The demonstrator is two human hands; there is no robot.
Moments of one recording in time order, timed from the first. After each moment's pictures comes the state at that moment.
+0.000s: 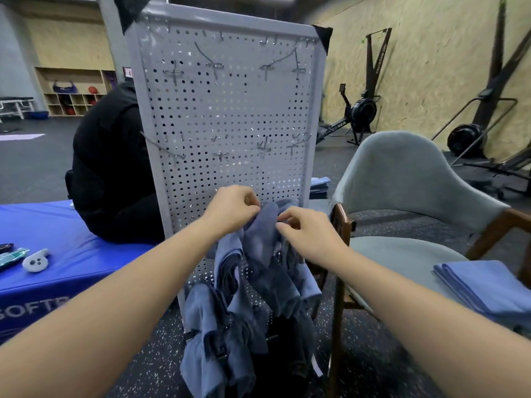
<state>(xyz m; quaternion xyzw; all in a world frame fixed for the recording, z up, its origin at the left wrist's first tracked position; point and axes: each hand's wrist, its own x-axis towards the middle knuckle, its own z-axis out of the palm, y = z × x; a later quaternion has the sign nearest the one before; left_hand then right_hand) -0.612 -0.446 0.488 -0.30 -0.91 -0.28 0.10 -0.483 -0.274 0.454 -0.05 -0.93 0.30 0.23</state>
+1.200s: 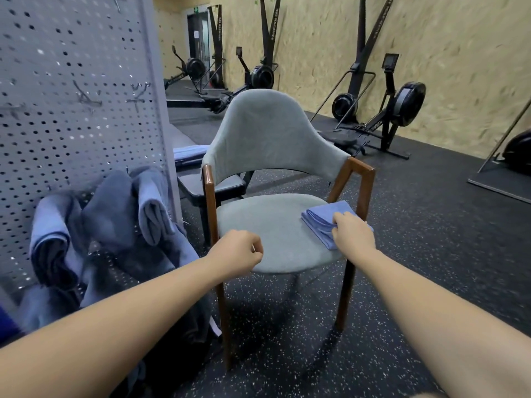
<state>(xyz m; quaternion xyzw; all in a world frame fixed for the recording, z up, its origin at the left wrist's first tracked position) -0.443 -0.223 0.344 -0.51 -0.83 -0.21 -0.07 -0.267 0.046 0.329 -0.41 -0.90 -0.05 0.15</state>
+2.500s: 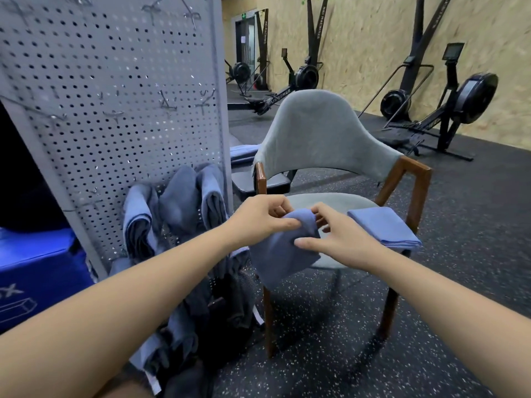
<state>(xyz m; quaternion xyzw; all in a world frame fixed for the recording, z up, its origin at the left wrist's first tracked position) -0.459 -0.291 0.412 -0.50 -0.73 -0.45 -0.14 -0.294 -0.120 0.398 -0.11 -0.93 0.32 0.17</state>
